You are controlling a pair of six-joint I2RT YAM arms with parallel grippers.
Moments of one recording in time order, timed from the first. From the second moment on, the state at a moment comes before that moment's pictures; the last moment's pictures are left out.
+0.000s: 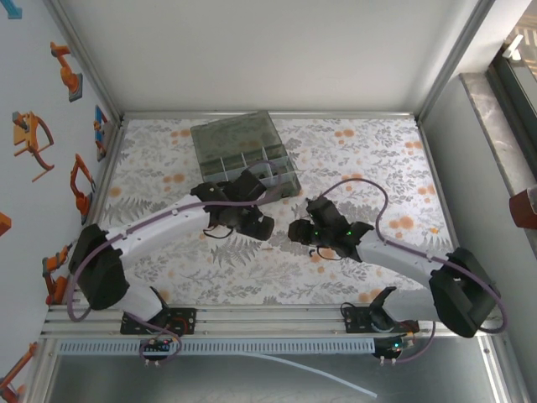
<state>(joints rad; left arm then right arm) -0.92 1.48 1.20 -0.87 -0.09 -0.44 0.77 1.28 0.64 -0.24 -0.06 0.86</state>
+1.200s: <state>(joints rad) -0.81 1.07 0.96 -0.84 0.44 -0.07 0.89 1.82 1.16 -0.81 0.15 1.27</state>
